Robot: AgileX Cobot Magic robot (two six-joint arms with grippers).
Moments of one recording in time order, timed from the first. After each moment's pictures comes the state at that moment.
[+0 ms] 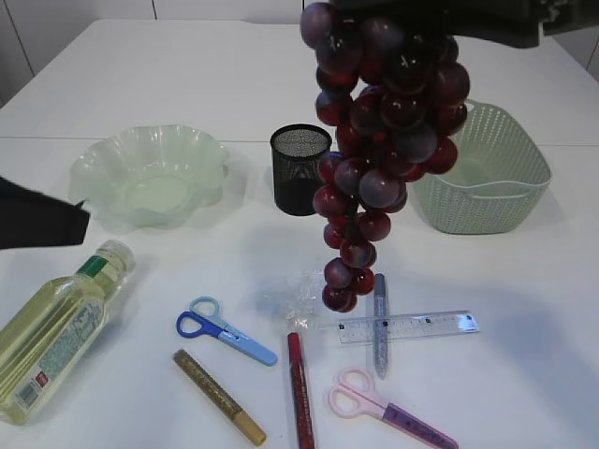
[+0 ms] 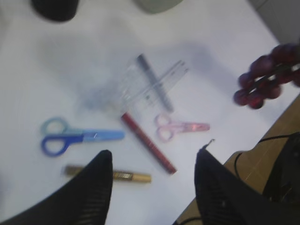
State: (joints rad) left arm -0.07 1.11 -0.76 -0.97 0.94 0.85; right arm 0.35 1.15 -1.13 1.10 0.90 -0.63
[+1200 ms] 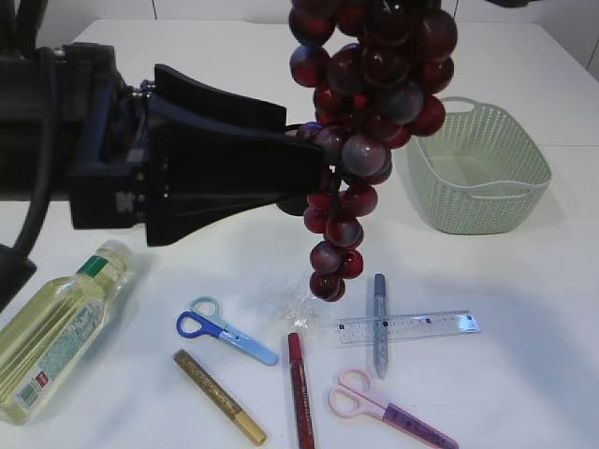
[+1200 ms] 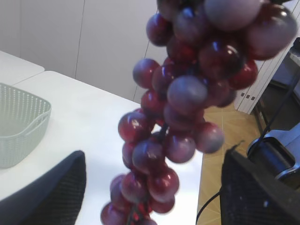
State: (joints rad) left arm -0.53 1.31 -0.79 -1.76 0.83 1.73; right arm 0.35 1.15 -1.13 1.25 0.91 -0.76
